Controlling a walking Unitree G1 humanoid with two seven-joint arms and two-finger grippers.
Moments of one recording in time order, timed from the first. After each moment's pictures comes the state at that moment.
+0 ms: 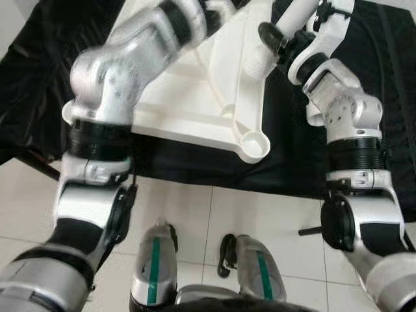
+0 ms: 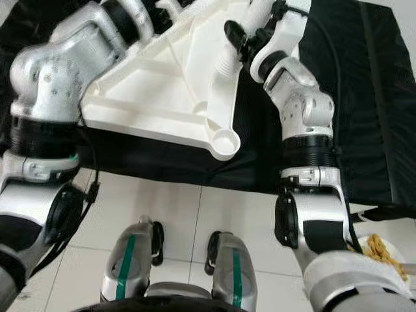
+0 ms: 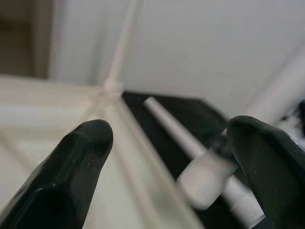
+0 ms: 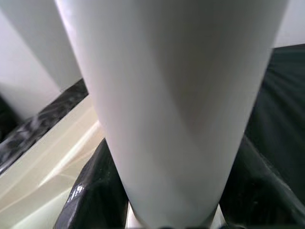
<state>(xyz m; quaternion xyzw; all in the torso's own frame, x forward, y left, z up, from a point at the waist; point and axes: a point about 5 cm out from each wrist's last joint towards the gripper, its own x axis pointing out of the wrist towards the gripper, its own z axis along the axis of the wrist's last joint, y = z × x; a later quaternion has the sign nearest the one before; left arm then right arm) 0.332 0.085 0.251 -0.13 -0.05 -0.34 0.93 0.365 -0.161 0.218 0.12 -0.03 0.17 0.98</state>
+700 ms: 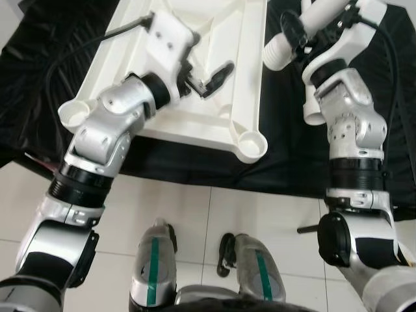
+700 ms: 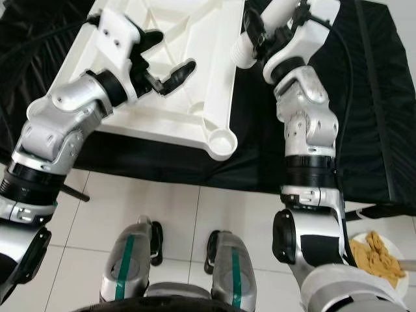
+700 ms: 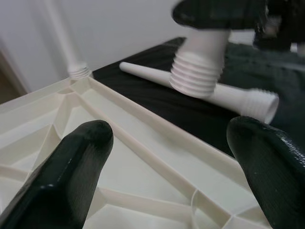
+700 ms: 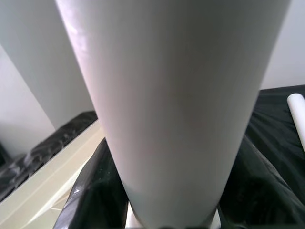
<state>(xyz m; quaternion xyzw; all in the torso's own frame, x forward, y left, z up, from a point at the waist) 0.306 0.076 0.207 0.13 -0.08 -0.42 0.89 0.339 -0.163 0.226 0.13 -0.13 0.15 0.97</state>
